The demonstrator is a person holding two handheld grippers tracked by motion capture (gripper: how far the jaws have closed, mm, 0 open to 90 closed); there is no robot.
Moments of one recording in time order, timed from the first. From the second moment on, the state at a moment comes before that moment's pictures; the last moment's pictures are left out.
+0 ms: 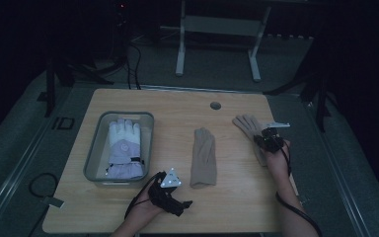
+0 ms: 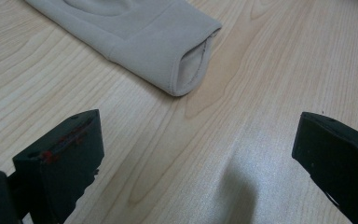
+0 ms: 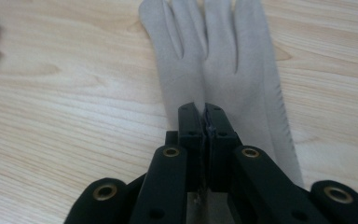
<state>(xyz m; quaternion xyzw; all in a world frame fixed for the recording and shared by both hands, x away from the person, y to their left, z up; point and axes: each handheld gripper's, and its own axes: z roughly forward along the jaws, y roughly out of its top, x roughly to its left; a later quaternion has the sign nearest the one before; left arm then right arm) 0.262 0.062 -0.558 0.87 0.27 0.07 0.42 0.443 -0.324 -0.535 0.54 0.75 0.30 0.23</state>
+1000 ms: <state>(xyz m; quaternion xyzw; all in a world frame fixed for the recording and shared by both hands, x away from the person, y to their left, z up) 0.261 0.060 -0.558 0.87 0.26 0.07 0.41 0.343 -0.288 -0.535 0.59 0.72 0.27 0.25</state>
